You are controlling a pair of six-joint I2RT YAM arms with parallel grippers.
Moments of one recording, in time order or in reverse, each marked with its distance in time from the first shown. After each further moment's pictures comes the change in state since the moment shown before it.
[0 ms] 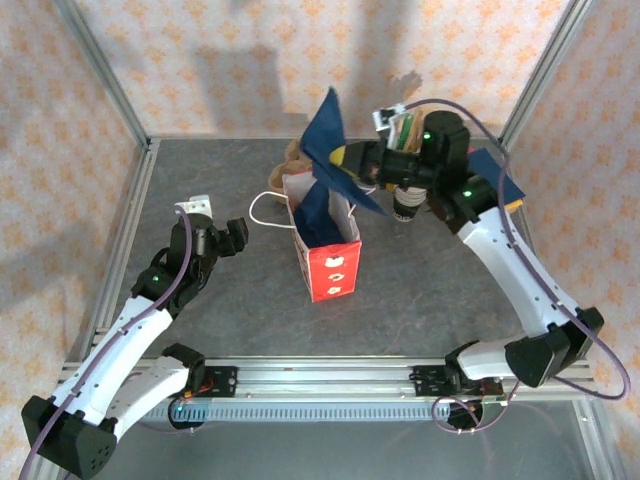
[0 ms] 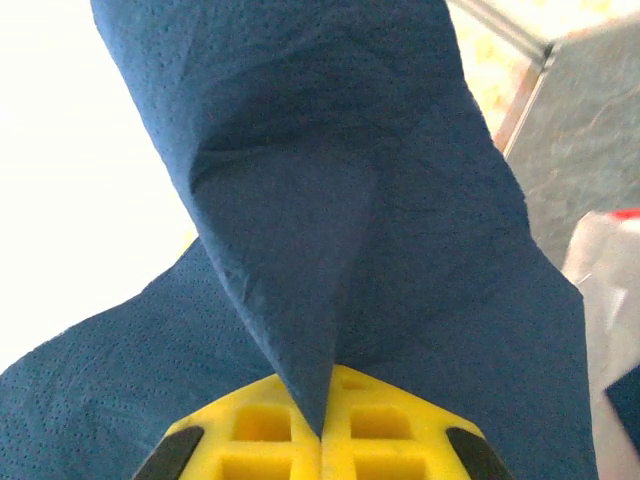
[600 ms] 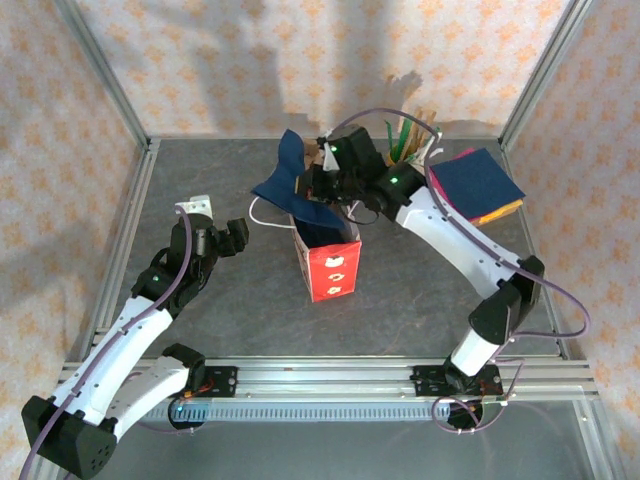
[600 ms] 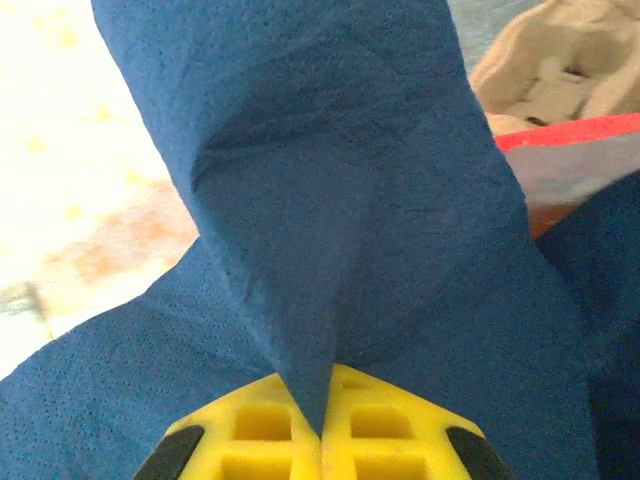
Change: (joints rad) left arm 0.000 0.000 0.000 0.000 0.003 0.000; right arm 0.260 0.306 0.274 -0.441 0.578 -0.228
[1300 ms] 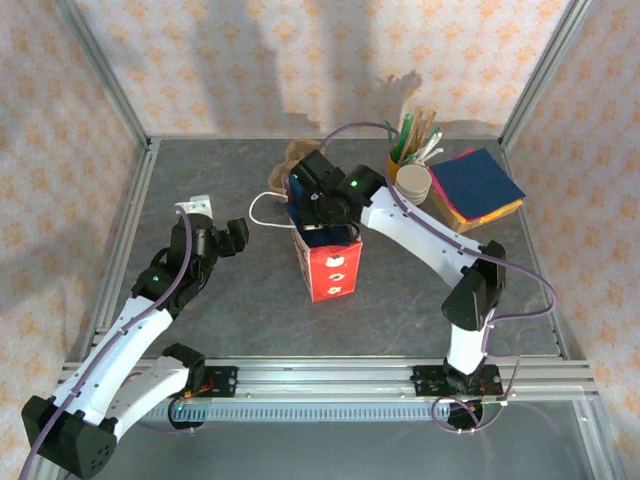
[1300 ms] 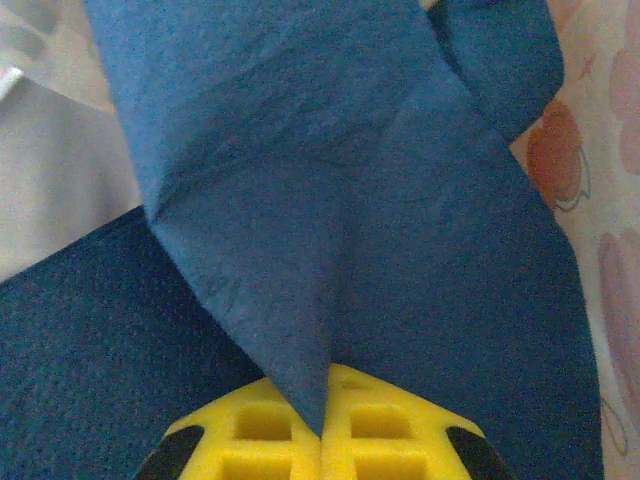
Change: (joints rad) left arm 0.000 0.000 0.000 0.000 0.000 0.000; right arm 0.094 0.172 0.116 -0.364 0.303 -0.087
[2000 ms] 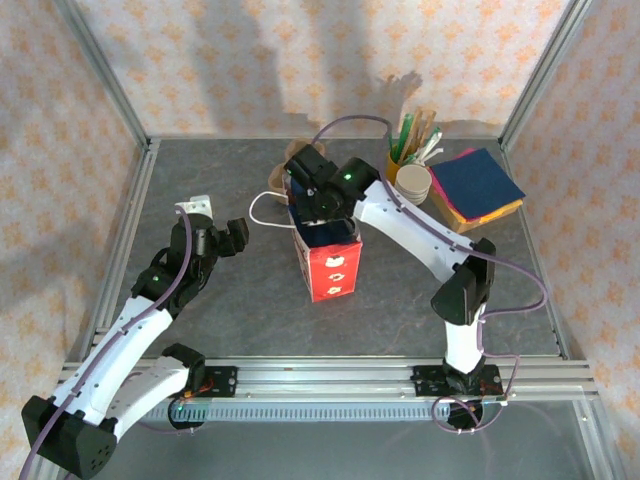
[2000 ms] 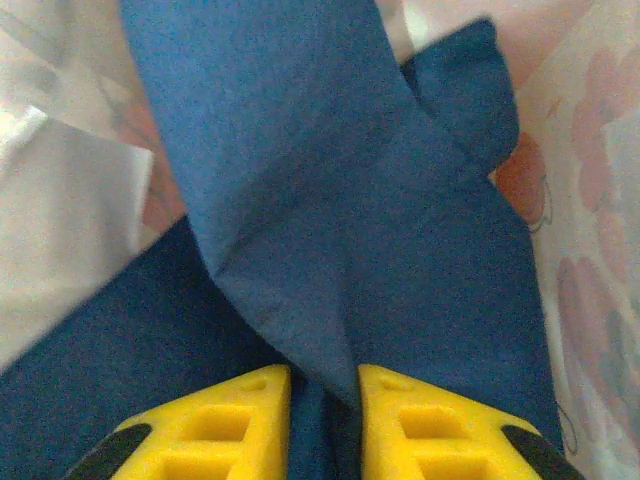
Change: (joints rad) left arm 0.000 0.000 0.000 0.000 0.000 0.000; right arm 0.008 0.064 0.151 -0.101 0.049 -0.038
